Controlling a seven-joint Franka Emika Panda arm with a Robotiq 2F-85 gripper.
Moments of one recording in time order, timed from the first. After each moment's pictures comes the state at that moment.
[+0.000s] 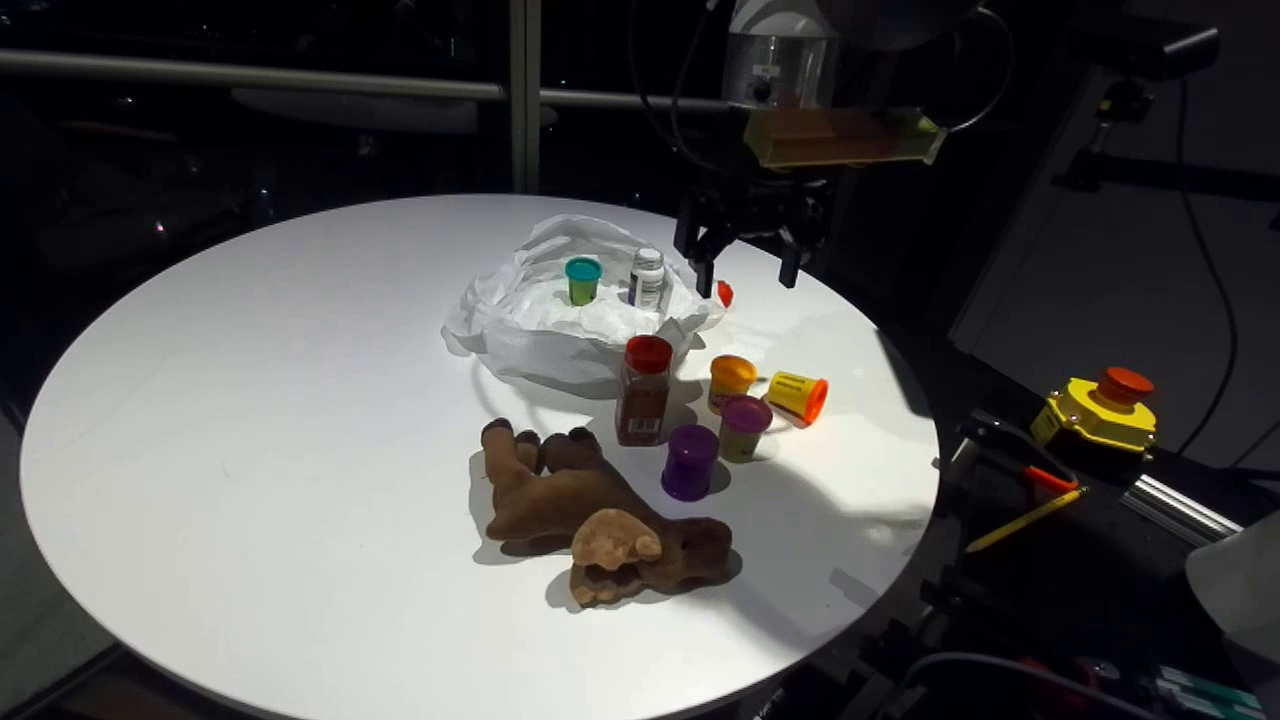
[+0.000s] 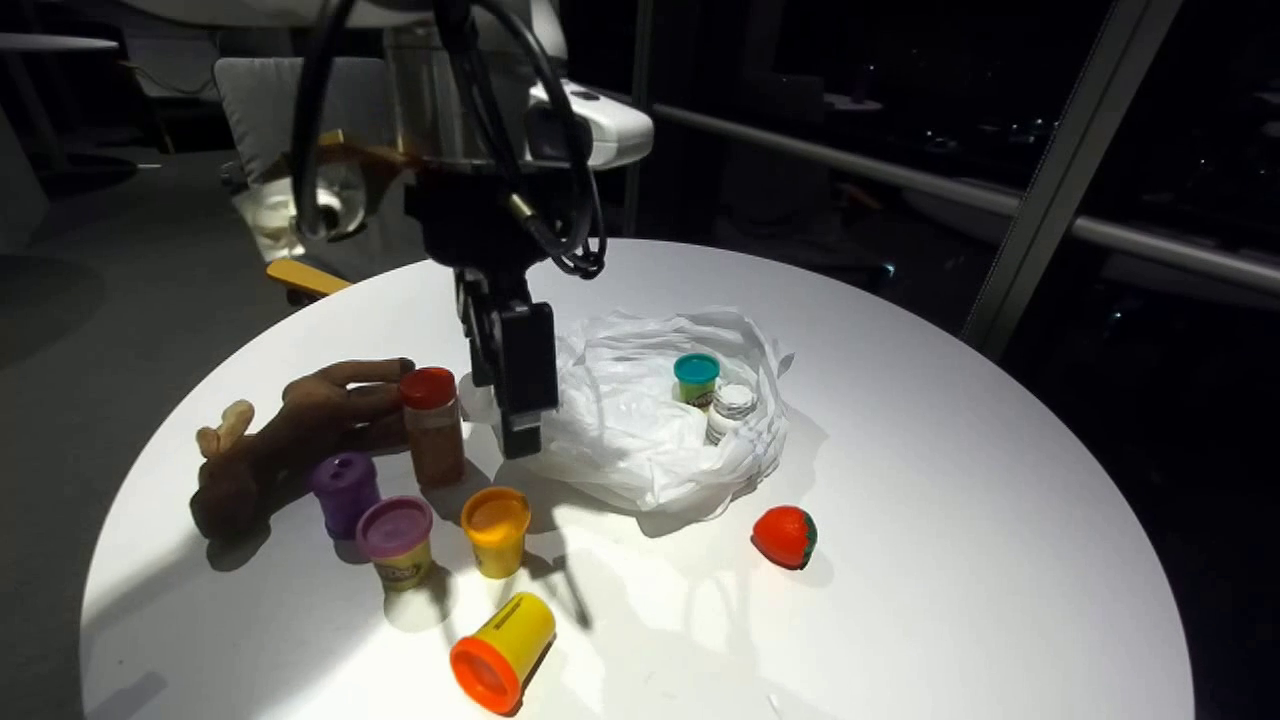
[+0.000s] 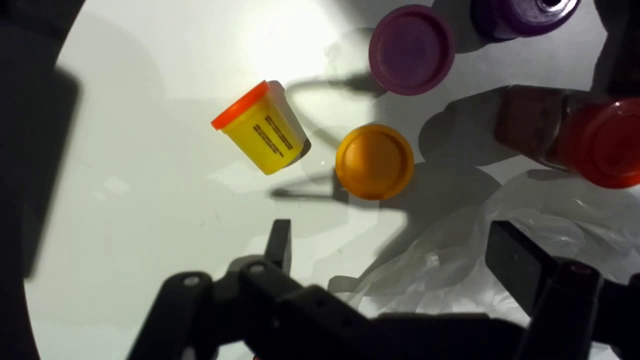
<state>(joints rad) 0.08 0.13 -0.07 -2.45 -0.14 2.52 0.74</state>
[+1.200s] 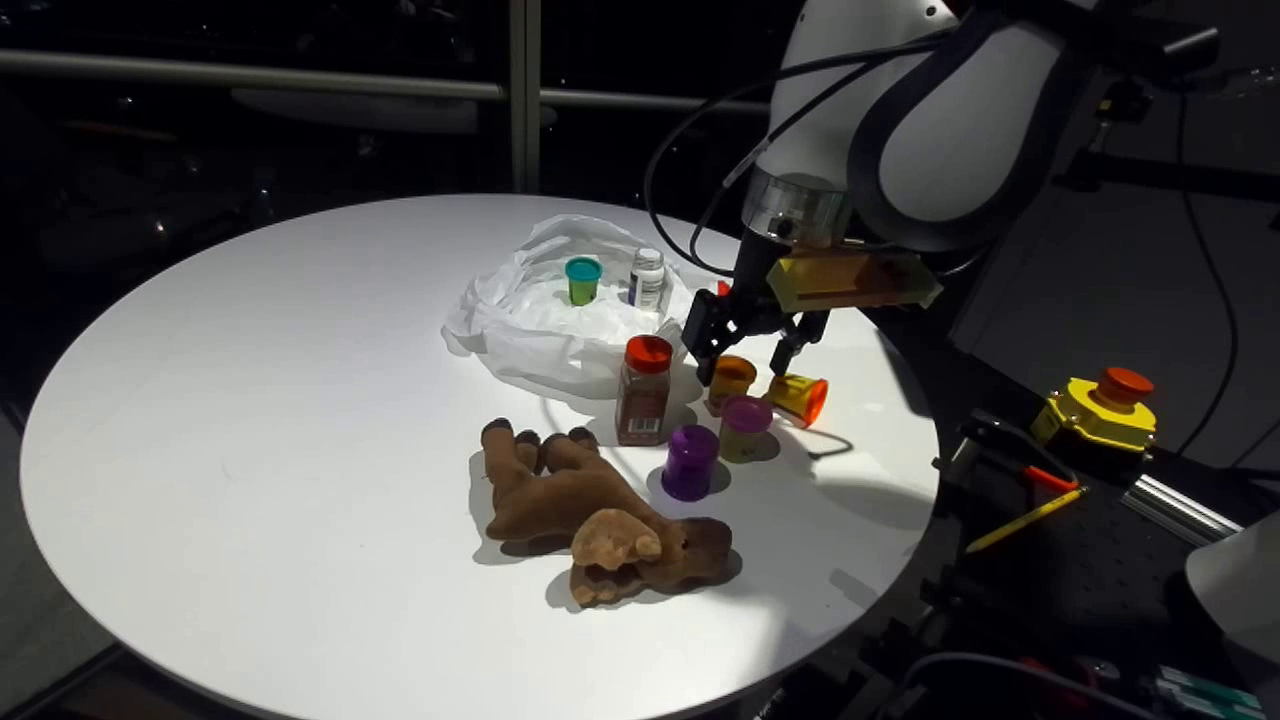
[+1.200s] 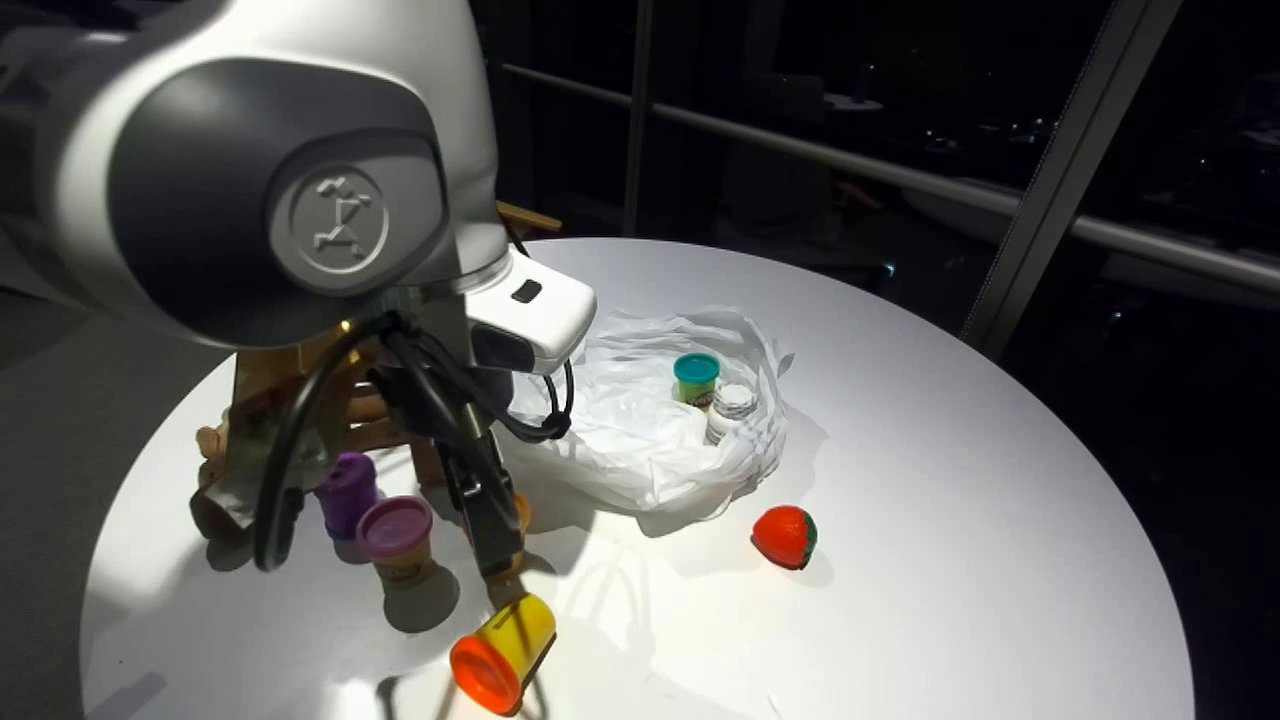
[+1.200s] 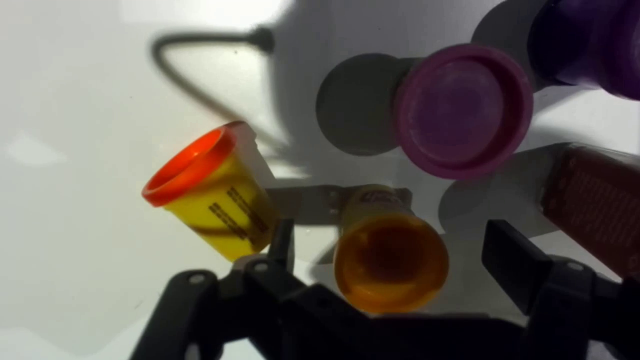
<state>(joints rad) 0.10 0.31 -0.09 -2.59 -0.12 2.97 0.70</state>
